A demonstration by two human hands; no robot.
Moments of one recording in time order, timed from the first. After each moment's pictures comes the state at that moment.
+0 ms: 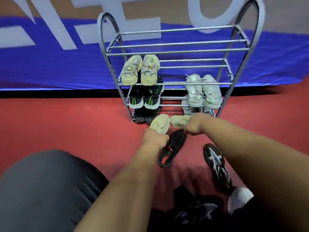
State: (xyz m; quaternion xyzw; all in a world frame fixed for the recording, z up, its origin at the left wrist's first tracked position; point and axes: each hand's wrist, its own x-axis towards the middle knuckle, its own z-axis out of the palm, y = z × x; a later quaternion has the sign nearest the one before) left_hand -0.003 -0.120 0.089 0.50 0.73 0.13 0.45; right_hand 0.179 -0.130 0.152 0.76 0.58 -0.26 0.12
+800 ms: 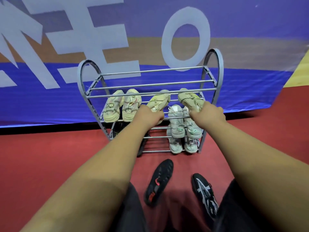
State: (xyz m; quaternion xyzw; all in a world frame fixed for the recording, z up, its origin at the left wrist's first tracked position) left_hand 0.092 -0.002 0.245 0.67 0.62 0.20 0.36; right_hand 0.305 -0.083 0.226 0.88 0.41 -0.12 -0.21
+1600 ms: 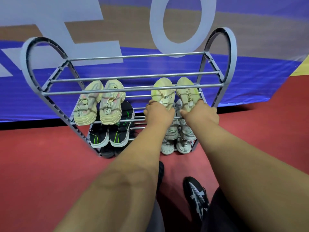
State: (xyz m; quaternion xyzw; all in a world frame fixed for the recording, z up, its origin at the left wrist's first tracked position) left_hand 0.211 0.070 0.150 0.66 0.65 0.21 0.31; right_hand 0.330 0.003 0.167 0.93 0.33 -0.12 -0.12
